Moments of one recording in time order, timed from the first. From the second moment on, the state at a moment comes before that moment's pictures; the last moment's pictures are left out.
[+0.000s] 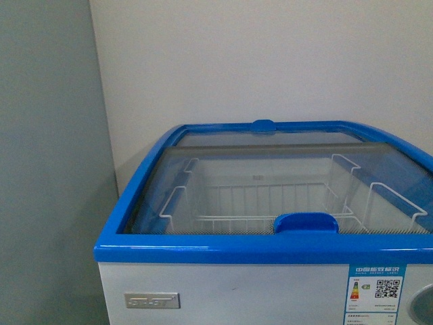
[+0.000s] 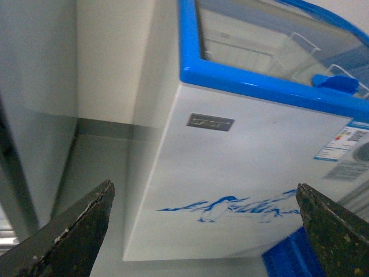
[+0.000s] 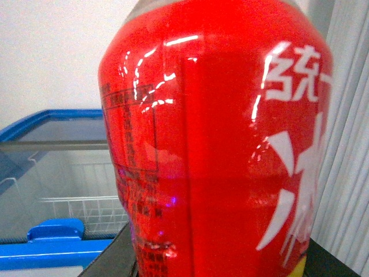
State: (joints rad) left arm 0.07 0.34 0.06 0.10 0.40 -0.21; right arm 0.00 0.32 0.40 0.11 0.20 -0.05
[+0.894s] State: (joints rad) left arm -0.34 1.48 0.94 0.43 0.58 0.90; right arm 0.00 0.32 0.40 0.11 0.20 -0.05
